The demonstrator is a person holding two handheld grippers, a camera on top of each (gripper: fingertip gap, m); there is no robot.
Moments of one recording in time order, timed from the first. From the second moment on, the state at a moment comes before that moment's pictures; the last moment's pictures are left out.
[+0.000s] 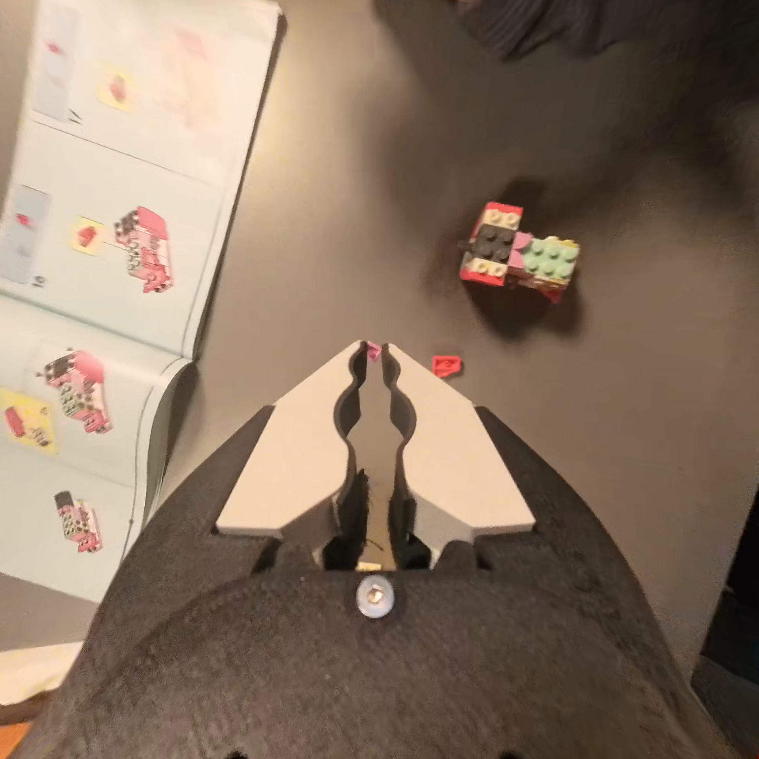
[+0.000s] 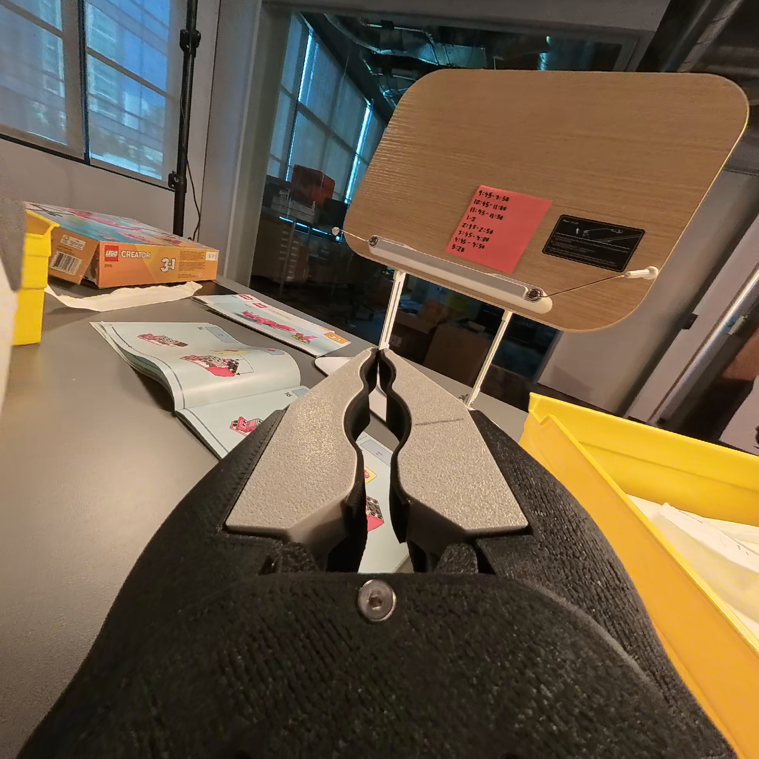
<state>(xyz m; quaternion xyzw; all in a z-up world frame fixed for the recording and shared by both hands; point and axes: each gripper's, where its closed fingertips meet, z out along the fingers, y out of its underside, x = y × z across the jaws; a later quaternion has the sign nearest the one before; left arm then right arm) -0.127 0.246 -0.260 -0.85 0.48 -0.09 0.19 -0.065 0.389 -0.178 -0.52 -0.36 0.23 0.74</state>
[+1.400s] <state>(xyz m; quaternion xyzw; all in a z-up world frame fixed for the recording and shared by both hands) -0.315 0.174 -0.166 -0.95 0.20 0.03 0.24 -0.066 0.387 -0.180 -0.52 -0.37 0.23 0.73</state>
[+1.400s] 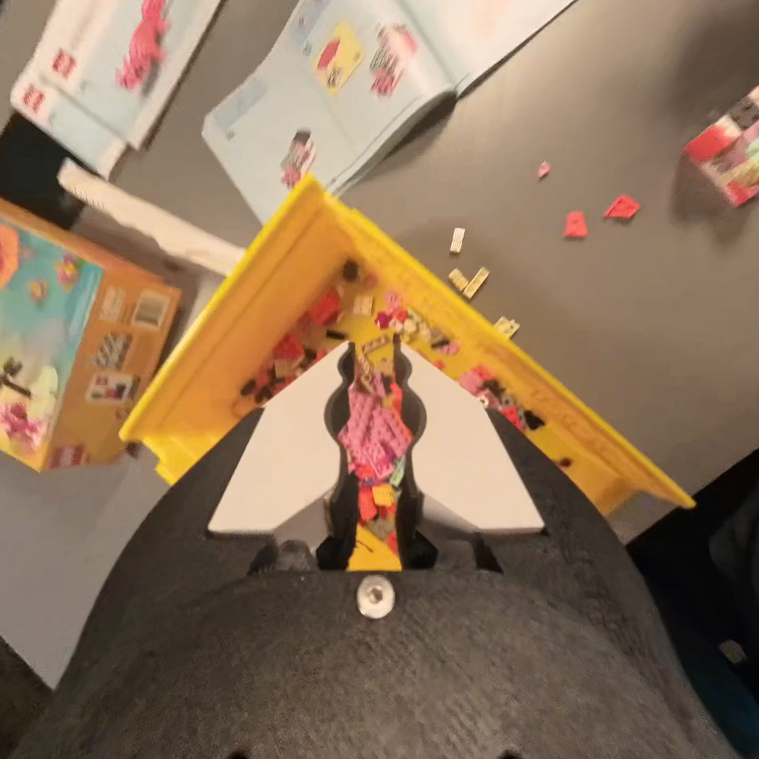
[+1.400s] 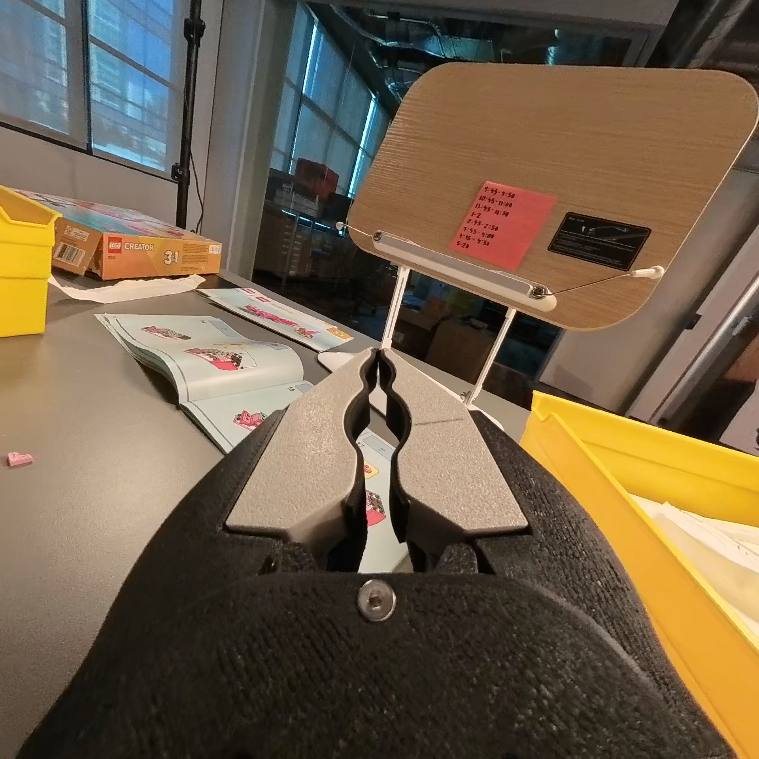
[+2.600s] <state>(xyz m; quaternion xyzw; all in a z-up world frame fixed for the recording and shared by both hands) -0.393 0.221 -0.287 -0.99 0.08 0.00 0.13 -0.076 0.390 -0.193 -0.53 -0.41 0.14 0.73</state>
